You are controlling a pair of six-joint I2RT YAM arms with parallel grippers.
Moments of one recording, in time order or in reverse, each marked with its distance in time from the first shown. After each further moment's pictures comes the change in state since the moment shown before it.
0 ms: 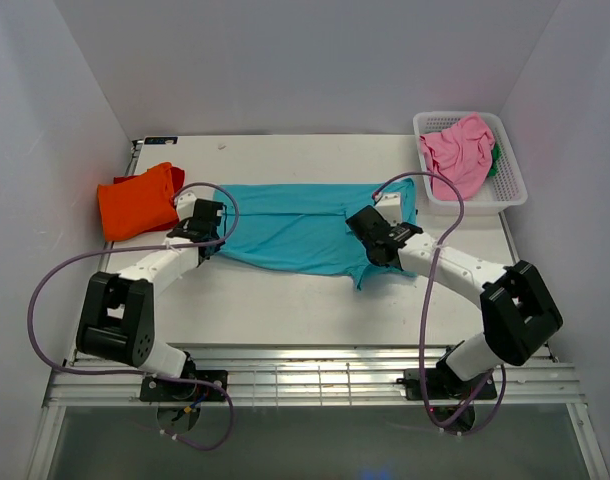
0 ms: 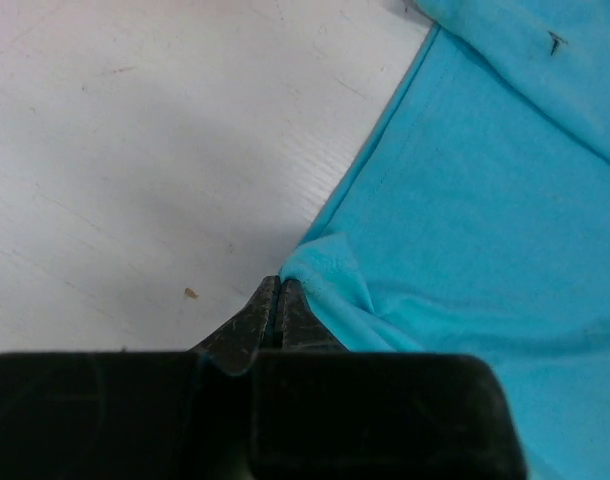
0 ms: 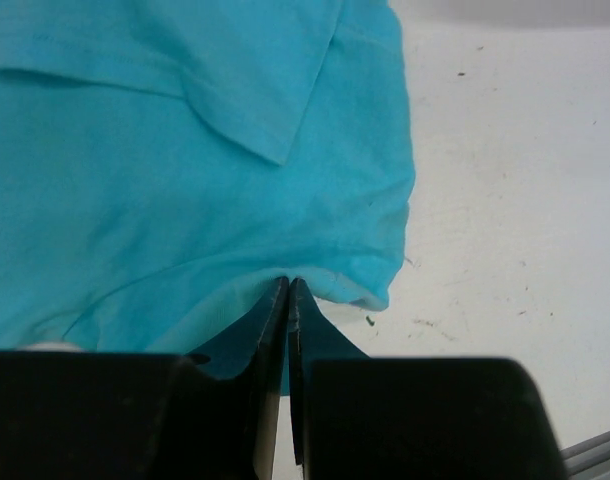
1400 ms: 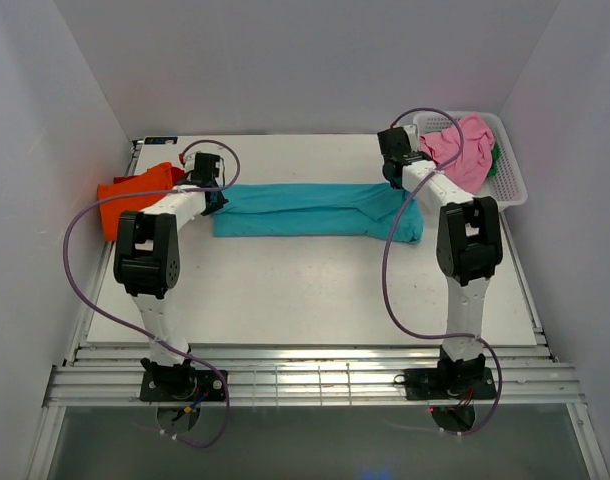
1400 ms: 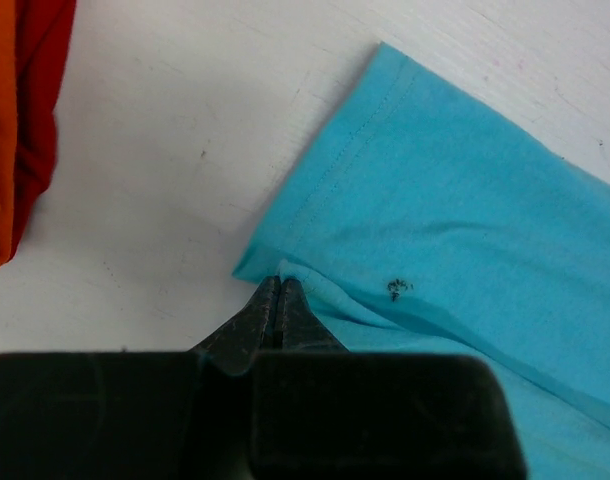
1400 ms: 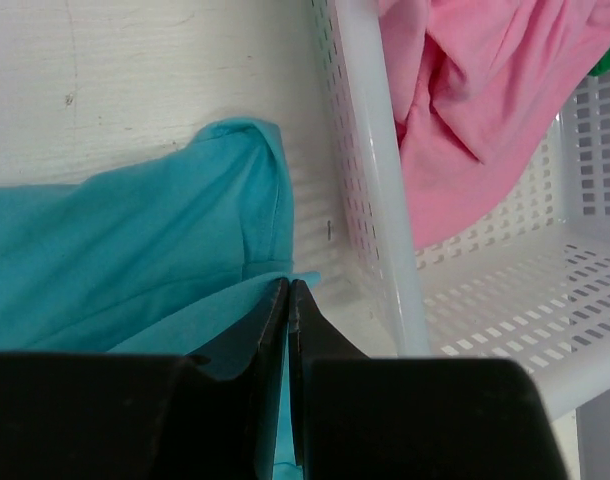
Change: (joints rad) left arm 0.124 0.523 0.559 -0.019 0.172 0.145; right arm -0.435 0.611 0.721 0.122 -0.105 -0.428
